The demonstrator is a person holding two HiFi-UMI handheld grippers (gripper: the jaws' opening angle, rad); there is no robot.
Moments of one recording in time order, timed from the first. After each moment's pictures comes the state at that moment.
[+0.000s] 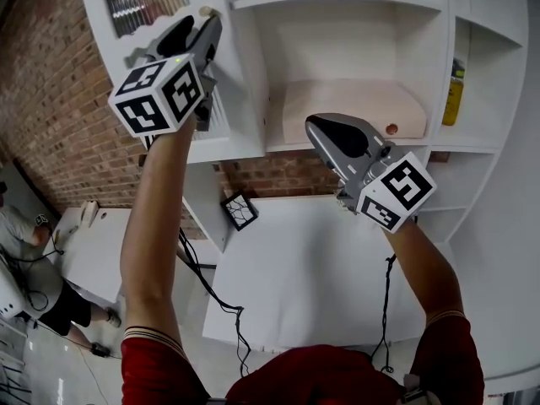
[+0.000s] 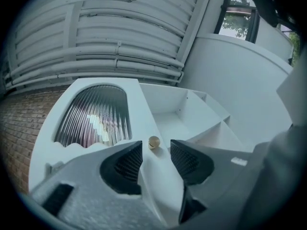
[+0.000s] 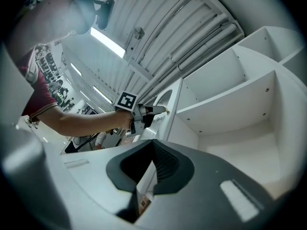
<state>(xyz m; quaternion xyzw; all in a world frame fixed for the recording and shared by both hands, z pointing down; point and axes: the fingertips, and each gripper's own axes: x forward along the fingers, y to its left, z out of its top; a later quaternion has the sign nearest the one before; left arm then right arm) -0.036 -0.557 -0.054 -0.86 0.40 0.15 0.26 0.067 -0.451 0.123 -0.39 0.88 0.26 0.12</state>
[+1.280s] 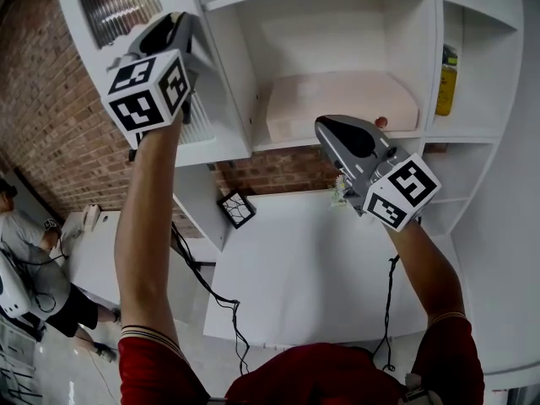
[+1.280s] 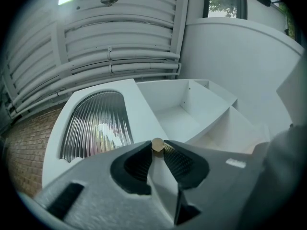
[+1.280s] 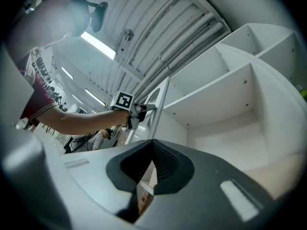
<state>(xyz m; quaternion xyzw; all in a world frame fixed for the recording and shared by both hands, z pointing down) -0.028 -0.572 -0.066 -0.82 0.47 0.11 0.32 0.118 -0.458 0.144 -0.41 0.87 0.22 0.14</state>
